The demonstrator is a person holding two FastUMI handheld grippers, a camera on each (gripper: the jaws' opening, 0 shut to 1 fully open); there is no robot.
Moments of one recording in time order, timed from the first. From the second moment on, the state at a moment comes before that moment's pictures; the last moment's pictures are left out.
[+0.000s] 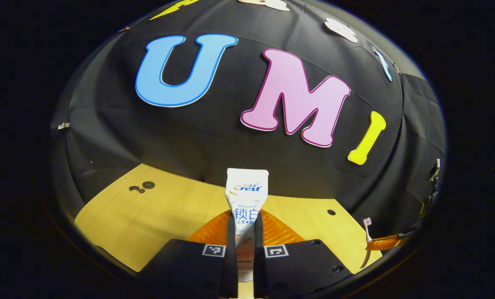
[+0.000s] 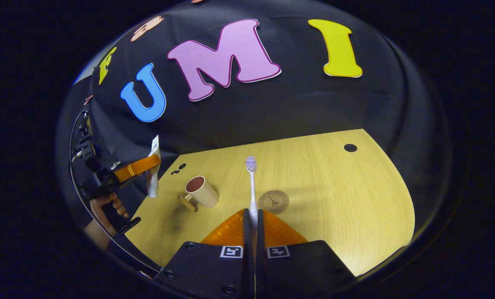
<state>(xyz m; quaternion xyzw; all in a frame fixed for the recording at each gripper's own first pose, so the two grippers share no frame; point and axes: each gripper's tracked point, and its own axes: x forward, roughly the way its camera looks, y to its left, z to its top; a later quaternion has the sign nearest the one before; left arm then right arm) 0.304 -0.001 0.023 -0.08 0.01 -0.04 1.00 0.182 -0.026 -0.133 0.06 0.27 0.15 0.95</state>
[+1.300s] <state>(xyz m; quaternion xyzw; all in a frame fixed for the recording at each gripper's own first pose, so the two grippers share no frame) 0.396 0.029 -0.070 -0.05 0.03 0.04 1.00 0.204 -0.023 -0.185 0.02 0.32 0.16 0.93</state>
